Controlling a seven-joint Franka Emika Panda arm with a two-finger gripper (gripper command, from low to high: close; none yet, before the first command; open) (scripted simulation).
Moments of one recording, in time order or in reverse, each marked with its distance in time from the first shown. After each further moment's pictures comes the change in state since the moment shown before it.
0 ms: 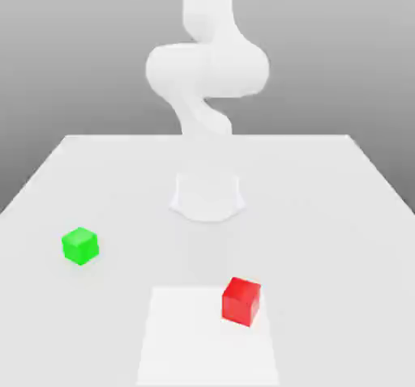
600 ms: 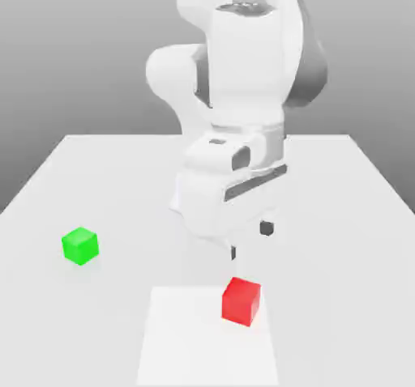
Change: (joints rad) arm 0.243 0.618 -0.127 -0.423 -0.006 0.401 -0.803
